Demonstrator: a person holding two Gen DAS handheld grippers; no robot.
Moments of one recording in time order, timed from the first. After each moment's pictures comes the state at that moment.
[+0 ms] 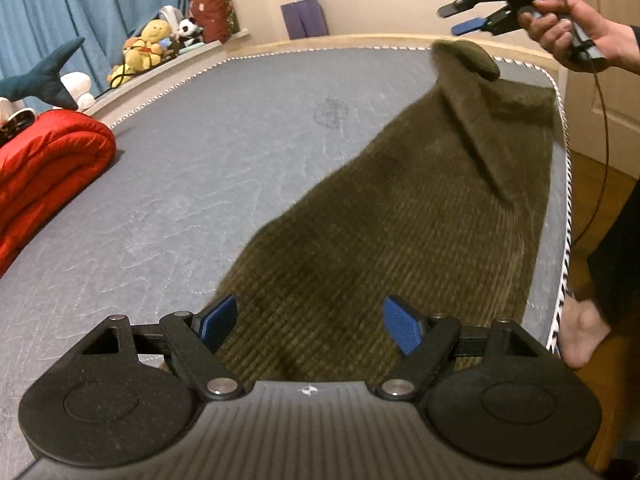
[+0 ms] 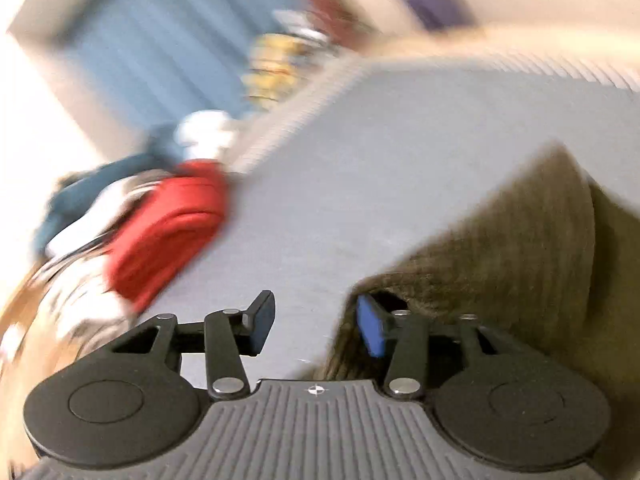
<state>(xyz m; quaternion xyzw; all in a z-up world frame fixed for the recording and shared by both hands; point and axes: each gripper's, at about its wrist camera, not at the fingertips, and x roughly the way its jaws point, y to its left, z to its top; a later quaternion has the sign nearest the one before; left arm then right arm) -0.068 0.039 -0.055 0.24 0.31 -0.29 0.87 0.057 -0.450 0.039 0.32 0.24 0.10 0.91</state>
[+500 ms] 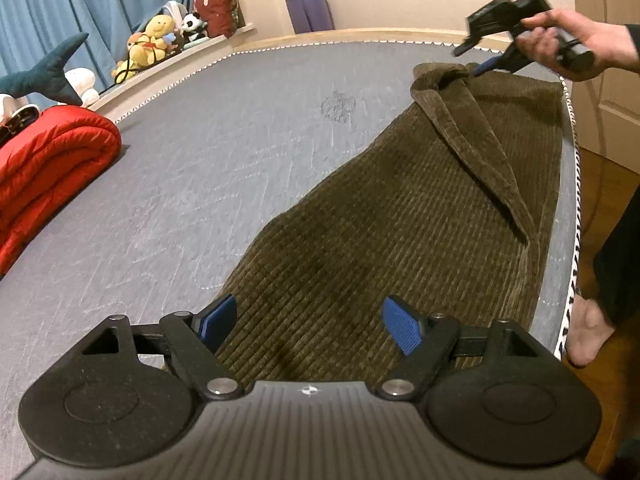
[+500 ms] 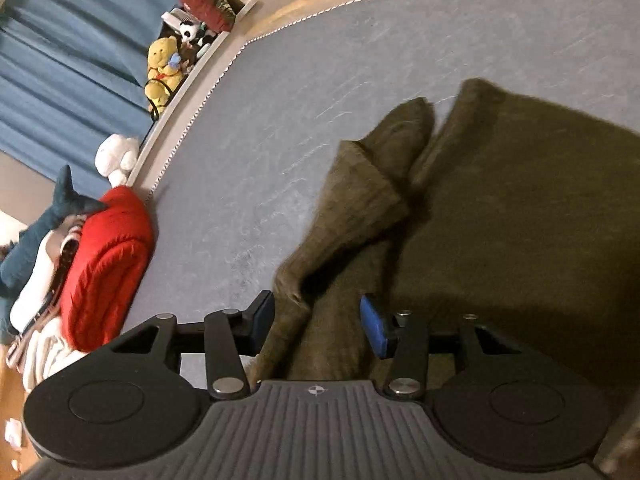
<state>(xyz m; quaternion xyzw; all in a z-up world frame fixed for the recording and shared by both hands) -0.065 0.035 -0.057 0.25 0.32 -0.28 0.87 0.074 -0.496 -0.022 0.46 0.33 -0.03 0.82</state>
